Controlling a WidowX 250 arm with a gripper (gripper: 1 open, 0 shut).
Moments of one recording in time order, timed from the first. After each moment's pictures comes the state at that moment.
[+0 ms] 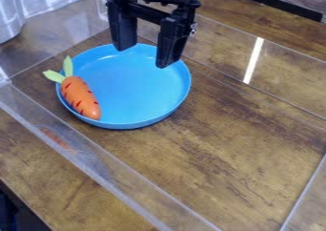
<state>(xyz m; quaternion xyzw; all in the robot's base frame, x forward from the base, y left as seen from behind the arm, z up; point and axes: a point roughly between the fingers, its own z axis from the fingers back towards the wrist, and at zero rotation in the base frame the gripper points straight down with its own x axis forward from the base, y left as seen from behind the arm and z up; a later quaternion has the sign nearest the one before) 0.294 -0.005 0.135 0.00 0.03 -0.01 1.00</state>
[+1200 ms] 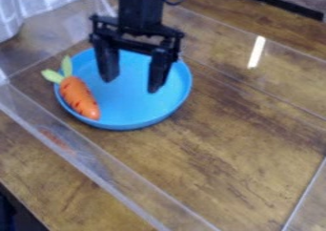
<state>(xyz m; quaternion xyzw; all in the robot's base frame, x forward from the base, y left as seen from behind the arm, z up) 0.287 0.016 0.092 -0.02 0.07 0.13 0.99</state>
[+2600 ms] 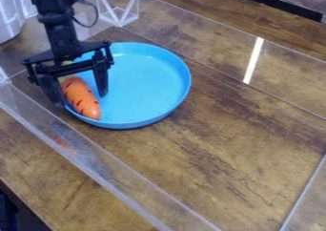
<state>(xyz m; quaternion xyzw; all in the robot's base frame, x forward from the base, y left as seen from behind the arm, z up) 0.277 0.090 0.036 -0.08 0.01 0.45 0.89</state>
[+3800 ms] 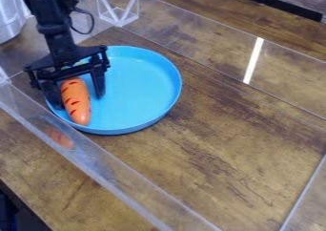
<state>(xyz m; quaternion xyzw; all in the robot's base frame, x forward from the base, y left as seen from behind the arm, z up) 0.288 0.111 0.023 -0.06 -0.03 0.46 0.88</state>
